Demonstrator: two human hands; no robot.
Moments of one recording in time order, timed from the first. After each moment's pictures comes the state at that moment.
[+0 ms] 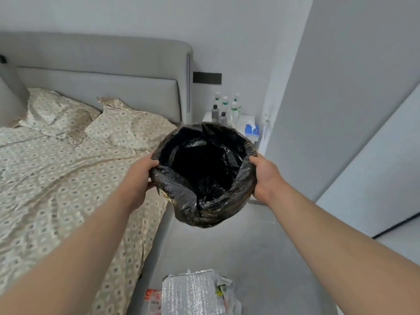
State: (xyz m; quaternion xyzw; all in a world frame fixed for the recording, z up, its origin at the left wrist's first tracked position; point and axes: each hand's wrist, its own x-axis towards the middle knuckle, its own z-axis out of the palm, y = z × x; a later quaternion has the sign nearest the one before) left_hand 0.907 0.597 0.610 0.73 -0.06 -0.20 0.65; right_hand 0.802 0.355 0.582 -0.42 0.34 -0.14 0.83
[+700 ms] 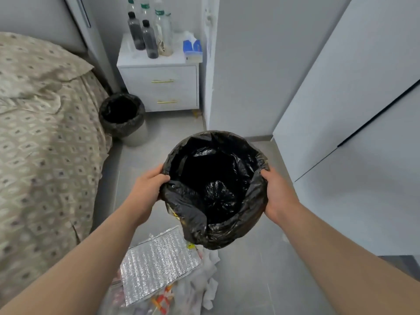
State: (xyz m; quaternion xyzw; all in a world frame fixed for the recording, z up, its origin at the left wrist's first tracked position) left_hand 0.845 0.489 0.276 0.71 -0.11 -0.41 0.57; right_hand 0.654 0.306 0.259 -0.38 0.52 -0.21 0.74
